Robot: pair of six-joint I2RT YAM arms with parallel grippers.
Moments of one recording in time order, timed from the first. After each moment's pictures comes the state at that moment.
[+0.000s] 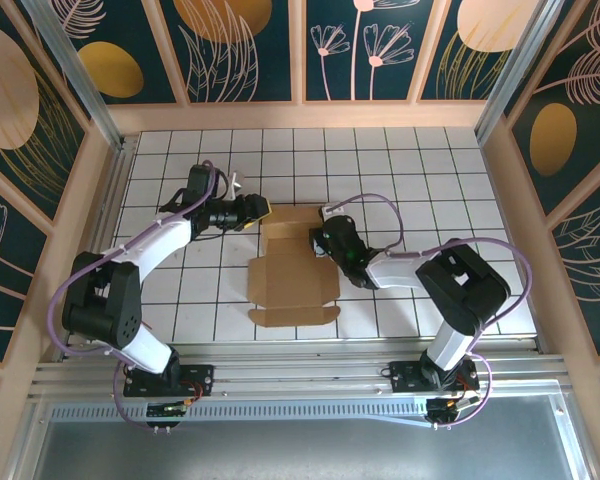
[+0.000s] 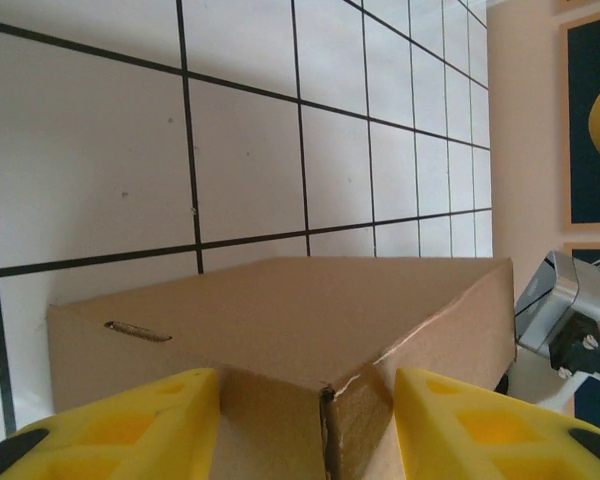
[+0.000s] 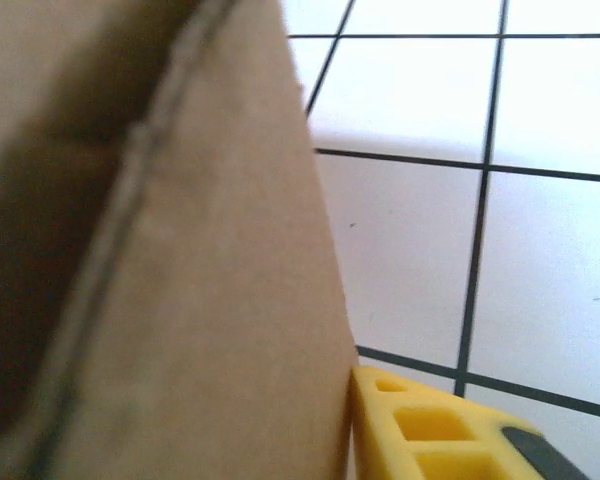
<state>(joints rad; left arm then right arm) -0.30 1.59 1.03 -0.21 0.63 -0.71 0.75 1.69 0.73 0.41 0.25 0.37</state>
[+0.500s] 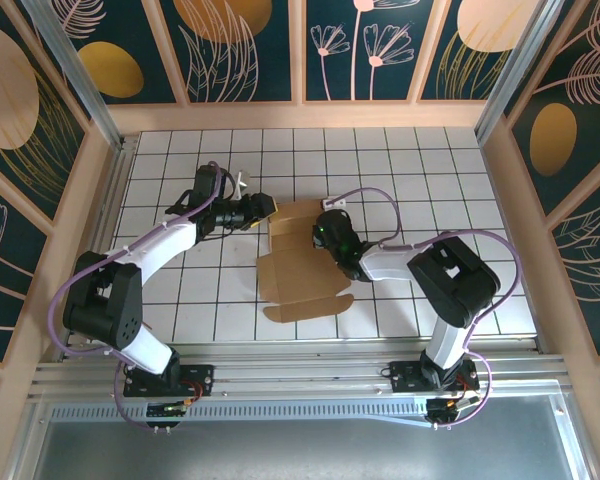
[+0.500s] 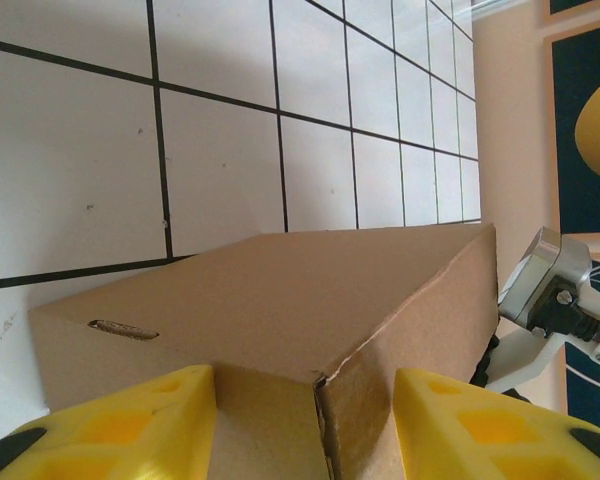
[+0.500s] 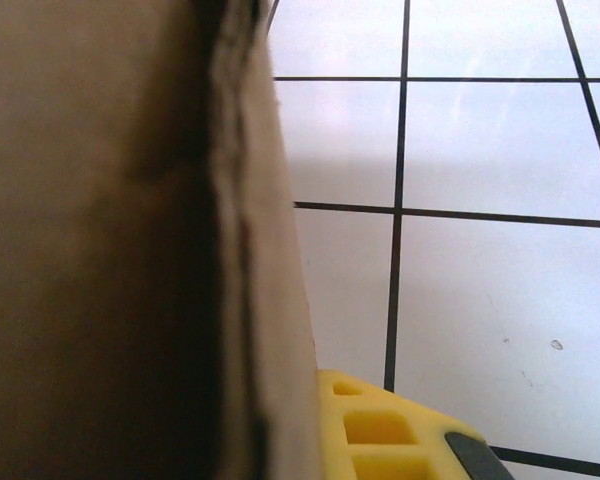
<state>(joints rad) -0.35 1.59 1.02 -0.15 0.59 -0.77 0.74 1.76 0.81 0.37 0.39 0.38</state>
